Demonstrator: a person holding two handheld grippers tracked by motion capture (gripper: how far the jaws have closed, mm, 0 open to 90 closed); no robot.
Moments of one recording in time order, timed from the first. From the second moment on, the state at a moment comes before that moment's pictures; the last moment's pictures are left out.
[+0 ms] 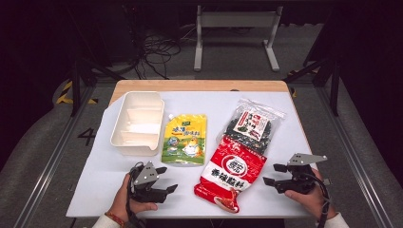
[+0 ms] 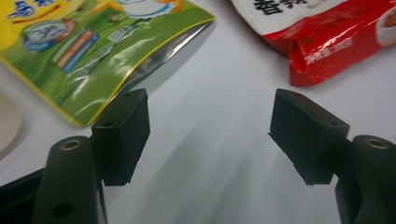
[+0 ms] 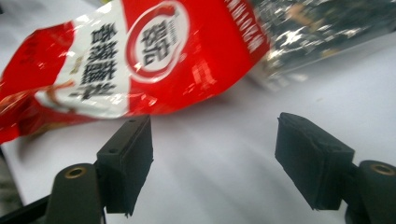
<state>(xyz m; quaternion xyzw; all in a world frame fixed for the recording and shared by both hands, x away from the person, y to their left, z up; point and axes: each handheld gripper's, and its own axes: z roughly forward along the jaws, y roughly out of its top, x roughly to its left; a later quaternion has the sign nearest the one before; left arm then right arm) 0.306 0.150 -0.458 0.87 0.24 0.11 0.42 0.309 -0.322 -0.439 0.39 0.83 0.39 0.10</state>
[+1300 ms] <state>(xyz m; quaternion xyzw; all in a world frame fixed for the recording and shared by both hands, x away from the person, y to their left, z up) 0.320 0.128 -0.458 0.87 0.23 0.07 0.44 0.323 -0.270 -0.452 0.39 0.81 0.45 -0.02</state>
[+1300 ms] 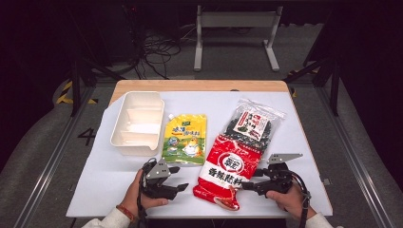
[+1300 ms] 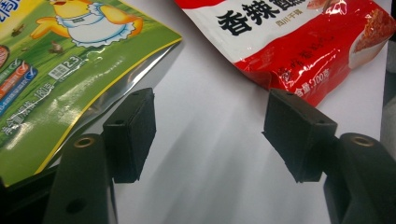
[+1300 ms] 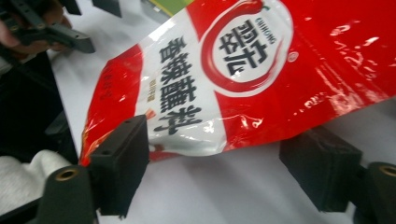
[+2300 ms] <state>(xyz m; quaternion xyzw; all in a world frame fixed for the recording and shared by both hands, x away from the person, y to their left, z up) 0.323 0.133 -0.459 0.87 0.24 0.07 0.43 0.340 -0.247 -0.456 0.41 0.80 0.44 0.02</state>
